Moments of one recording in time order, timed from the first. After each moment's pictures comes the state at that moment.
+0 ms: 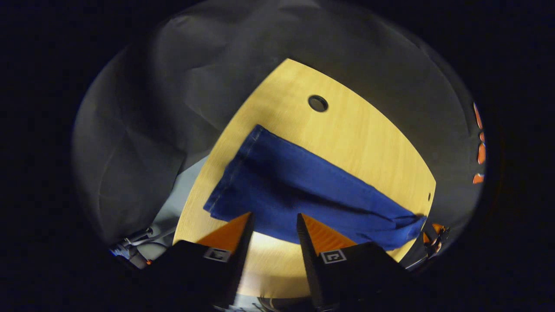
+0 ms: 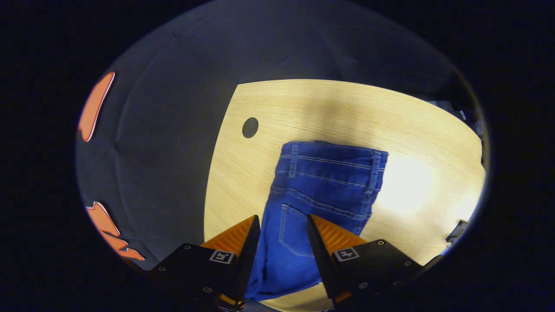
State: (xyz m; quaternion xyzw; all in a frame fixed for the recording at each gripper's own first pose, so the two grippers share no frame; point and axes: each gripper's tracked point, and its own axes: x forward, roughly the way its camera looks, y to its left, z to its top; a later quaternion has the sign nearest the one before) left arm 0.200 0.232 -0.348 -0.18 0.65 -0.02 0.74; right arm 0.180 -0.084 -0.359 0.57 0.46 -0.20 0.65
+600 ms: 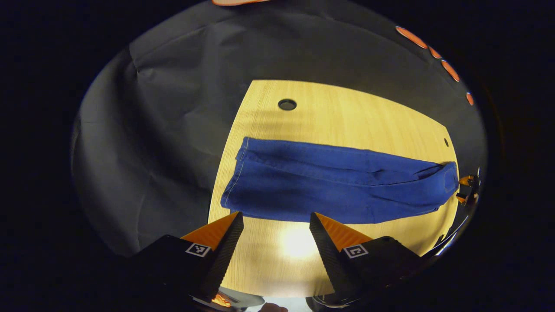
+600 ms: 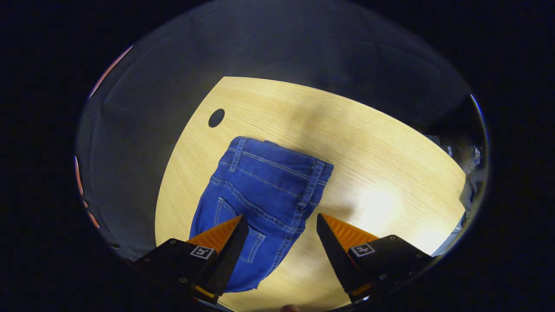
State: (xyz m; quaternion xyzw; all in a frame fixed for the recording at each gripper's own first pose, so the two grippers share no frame) left arm 0.168 0.214 -0.297 -0.02 0.55 -0.05 0.83; right arm 0.123 -0.114 -0.418 0.48 0.50 -0.22 0.69
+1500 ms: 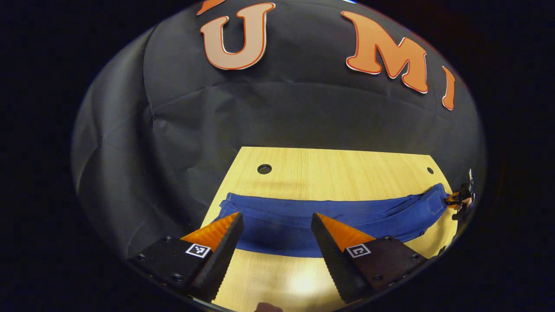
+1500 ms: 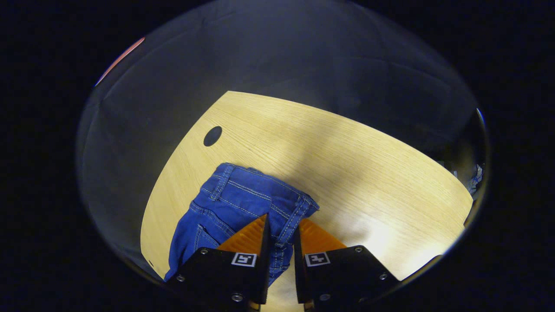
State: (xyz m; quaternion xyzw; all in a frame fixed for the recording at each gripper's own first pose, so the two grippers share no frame) left arm 0.185 0.187 -0.214 -0.03 0.36 -0.03 0.93; right arm 0.144 -0.151 -0.446 0.42 0.43 -0.23 0.77
